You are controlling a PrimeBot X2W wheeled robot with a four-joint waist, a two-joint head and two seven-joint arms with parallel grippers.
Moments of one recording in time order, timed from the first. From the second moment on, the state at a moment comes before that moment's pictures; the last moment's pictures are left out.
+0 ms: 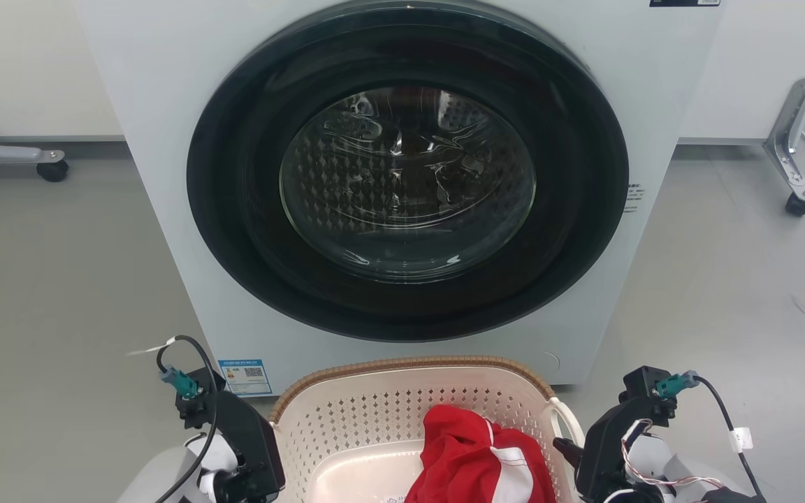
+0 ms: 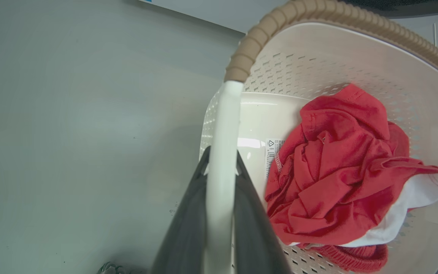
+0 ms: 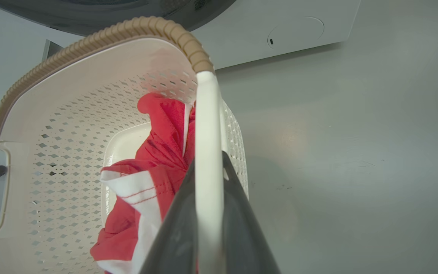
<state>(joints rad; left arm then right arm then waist) -0.72 0.02 -0.28 1.30 -0.74 -0.07 0.47 -0.66 -0.08 0.58 1.17 0.89 0.14 0.32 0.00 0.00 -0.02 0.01</state>
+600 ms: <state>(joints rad) -0.72 0.01 -0.28 1.30 -0.74 -0.07 0.41 -0.66 -0.10 0.60 1.14 0.91 0.14 0.28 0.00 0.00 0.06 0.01</state>
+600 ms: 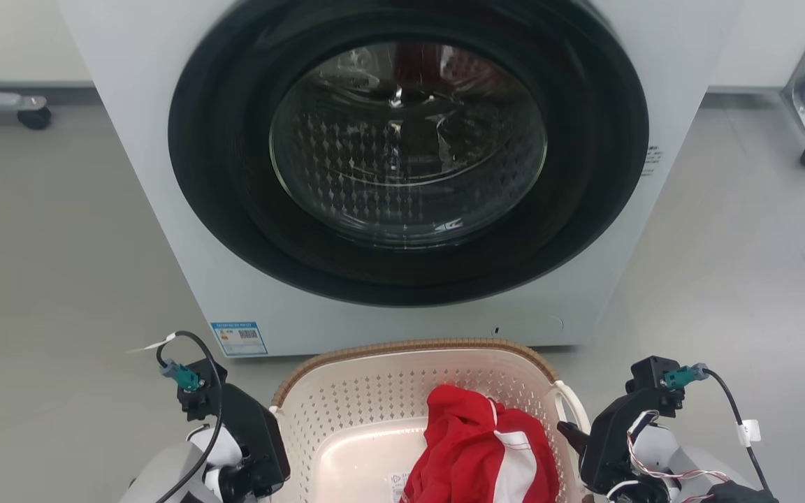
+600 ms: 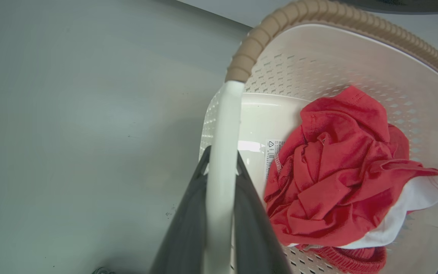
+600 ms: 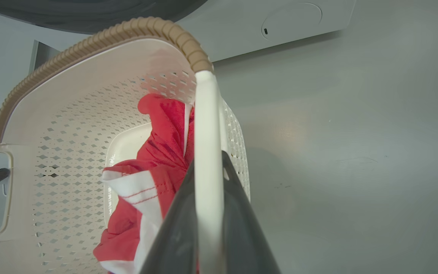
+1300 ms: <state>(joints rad) -0.84 0.01 -0.29 1.24 -0.73 -0.07 0.29 -0.81 -0.13 0.61 1.11 0.88 0.14 0.16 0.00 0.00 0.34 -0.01</state>
